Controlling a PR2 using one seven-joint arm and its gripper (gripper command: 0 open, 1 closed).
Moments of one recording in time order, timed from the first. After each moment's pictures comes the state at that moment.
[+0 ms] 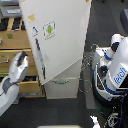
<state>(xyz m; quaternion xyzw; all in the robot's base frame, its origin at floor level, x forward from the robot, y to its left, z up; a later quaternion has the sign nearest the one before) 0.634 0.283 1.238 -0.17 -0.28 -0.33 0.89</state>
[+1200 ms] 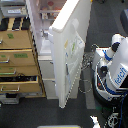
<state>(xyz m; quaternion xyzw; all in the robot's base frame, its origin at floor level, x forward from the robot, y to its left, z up) 0.442 0.425 1.202 -0.17 -0.23 -0.41 0.86</state>
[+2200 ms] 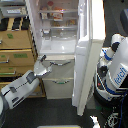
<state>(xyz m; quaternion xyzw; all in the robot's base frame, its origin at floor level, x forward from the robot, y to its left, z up) 0.756 0.164 1.074 -0.10 -0.09 -0.36 0.92</state>
